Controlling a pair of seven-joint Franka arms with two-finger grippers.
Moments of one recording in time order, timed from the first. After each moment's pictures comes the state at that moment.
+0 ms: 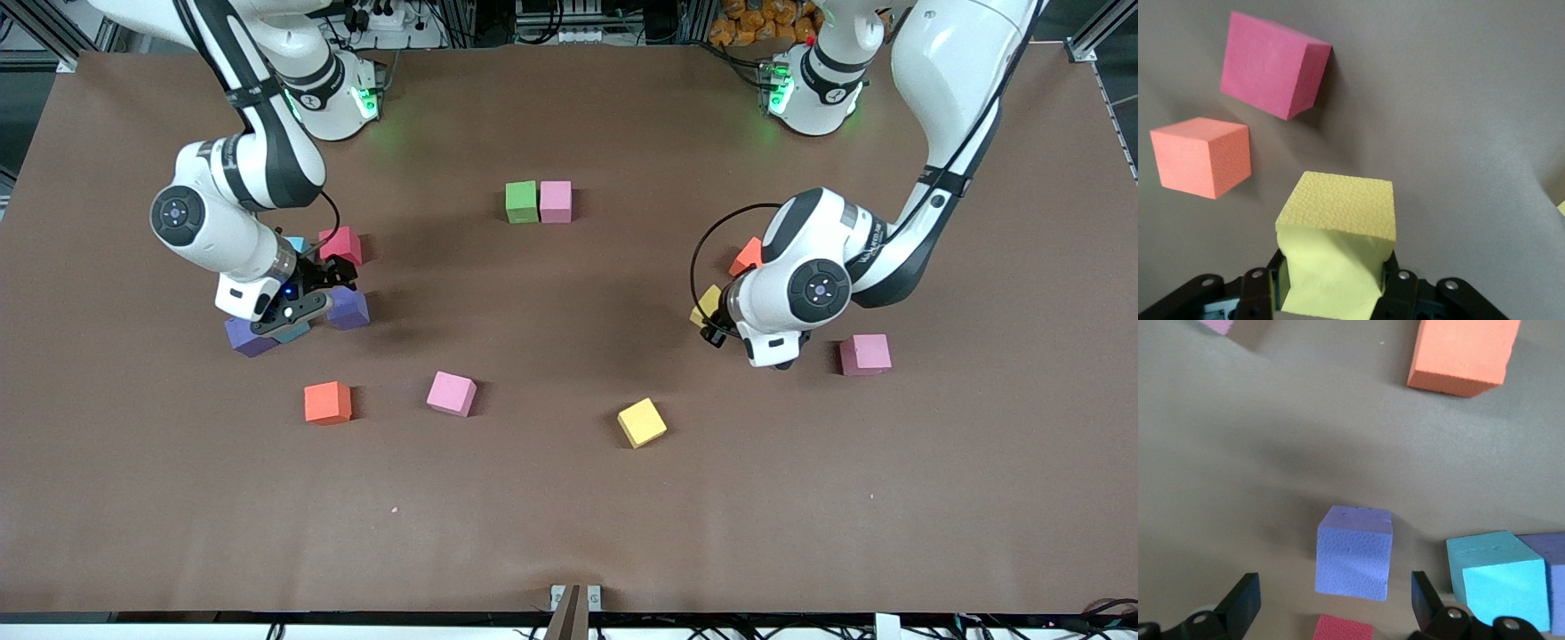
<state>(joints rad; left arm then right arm) 0.04 0.51 -0.55 -1.79 0.05 2.03 -1.54 0.08 0.14 0.08 -2.33 0.13 2.39 -0.30</state>
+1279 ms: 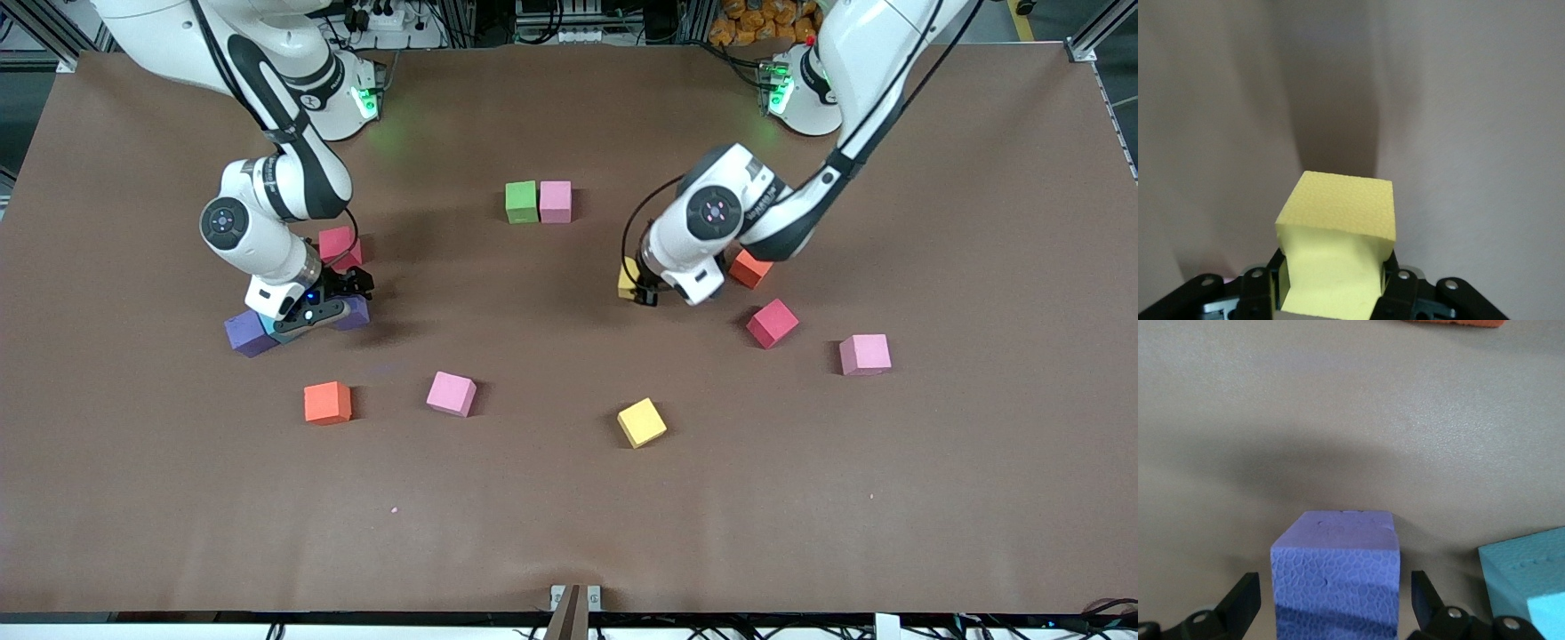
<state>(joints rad) -0.07 0.47 -0.68 -2.05 0.05 2.43 -2.26 0.08 0.26 0.09 -2.45 0.12 2.67 -0.24</state>
